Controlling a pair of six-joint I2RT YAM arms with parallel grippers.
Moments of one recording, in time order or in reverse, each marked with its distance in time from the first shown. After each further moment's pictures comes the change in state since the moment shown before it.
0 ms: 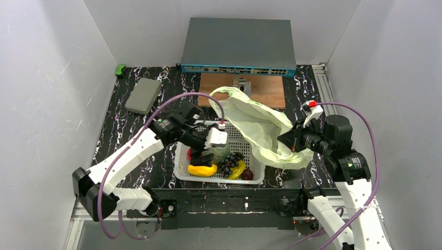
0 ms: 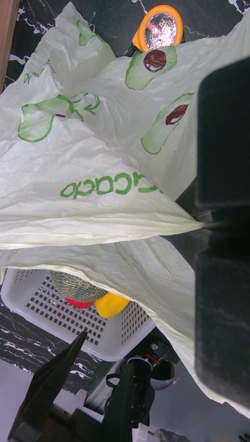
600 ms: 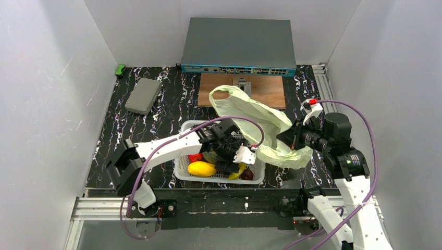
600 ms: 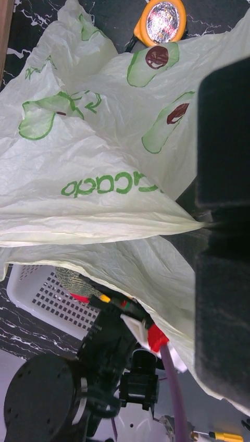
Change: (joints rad) left arm -0.281 0.332 -0.040 0.341 -0.250 0.068; right arm -0.013 0.027 0.000 0.024 -0.020 0.034
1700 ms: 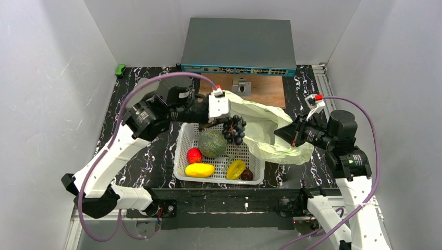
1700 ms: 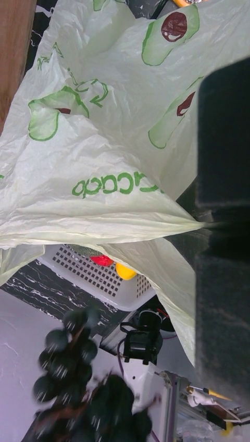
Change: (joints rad) left arm 0.179 -0.299 0.420 -0.154 0.114 -0.245; right arm -0.038 0.011 0.034 0.080 -0.136 0.096
